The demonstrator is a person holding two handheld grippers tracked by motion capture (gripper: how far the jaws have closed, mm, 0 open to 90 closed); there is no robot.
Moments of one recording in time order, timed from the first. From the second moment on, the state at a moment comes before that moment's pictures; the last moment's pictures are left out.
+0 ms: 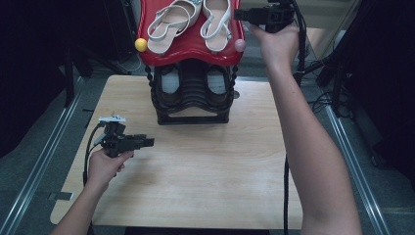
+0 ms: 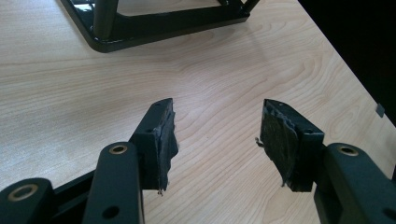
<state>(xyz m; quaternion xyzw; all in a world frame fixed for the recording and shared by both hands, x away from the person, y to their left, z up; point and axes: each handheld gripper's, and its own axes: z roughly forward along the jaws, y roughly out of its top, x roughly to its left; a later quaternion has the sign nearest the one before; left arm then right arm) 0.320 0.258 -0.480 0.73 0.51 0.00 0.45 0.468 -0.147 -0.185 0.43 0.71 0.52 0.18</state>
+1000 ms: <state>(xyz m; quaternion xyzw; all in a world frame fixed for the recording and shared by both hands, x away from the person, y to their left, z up) 0.320 0.258 -0.480 0.73 0.50 -0.01 0.46 0.451 -0.212 -0.254 0.46 0.70 0.52 0.16</state>
